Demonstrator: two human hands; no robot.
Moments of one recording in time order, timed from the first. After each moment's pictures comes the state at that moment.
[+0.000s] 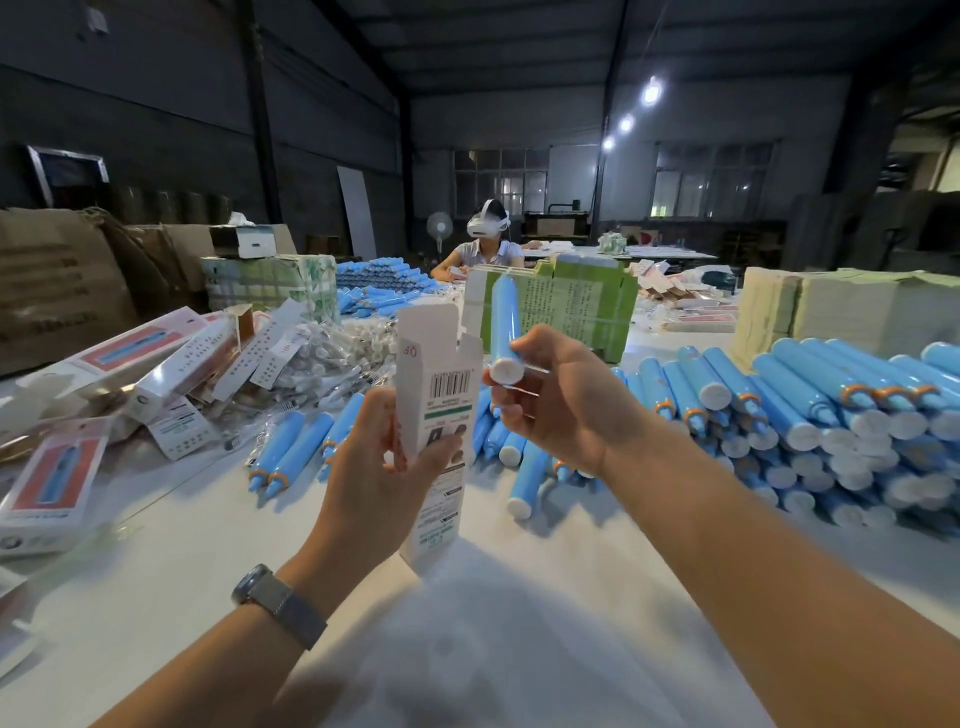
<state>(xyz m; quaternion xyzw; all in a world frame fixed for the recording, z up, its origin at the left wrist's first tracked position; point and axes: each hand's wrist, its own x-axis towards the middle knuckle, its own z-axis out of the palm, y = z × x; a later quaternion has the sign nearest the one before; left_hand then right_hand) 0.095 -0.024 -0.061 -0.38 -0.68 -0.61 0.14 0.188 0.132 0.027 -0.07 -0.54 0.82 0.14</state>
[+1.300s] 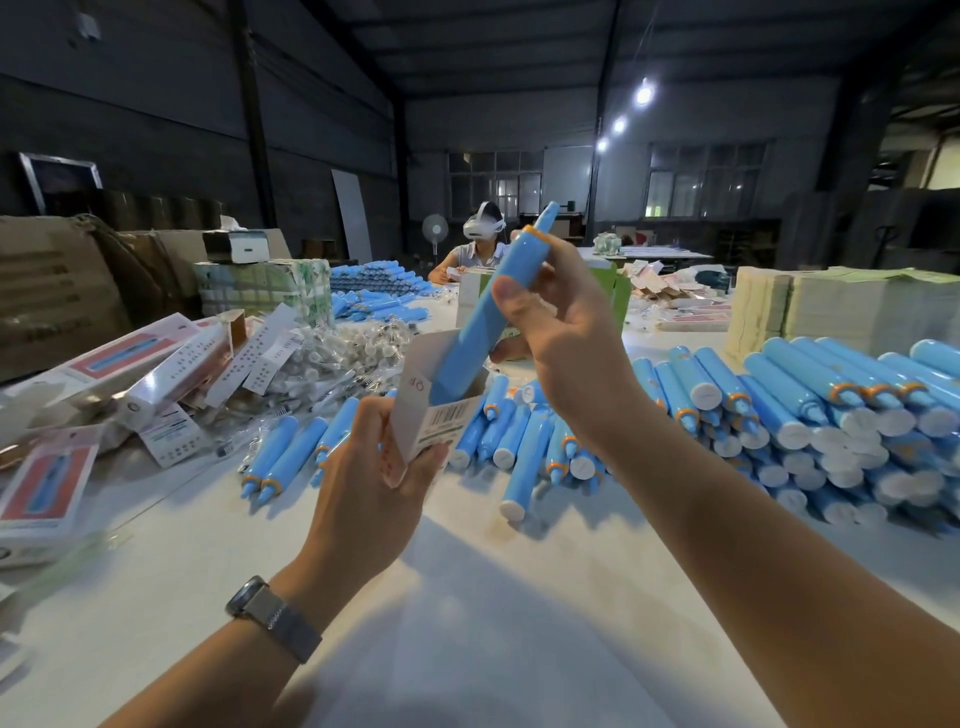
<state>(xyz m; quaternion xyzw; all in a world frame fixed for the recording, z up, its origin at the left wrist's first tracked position) 0.104 -0.028 -0.058 -0.38 -0.72 -0.54 0.23 0.198 0.113 0.055 0.09 -0.71 0.53 0.45</state>
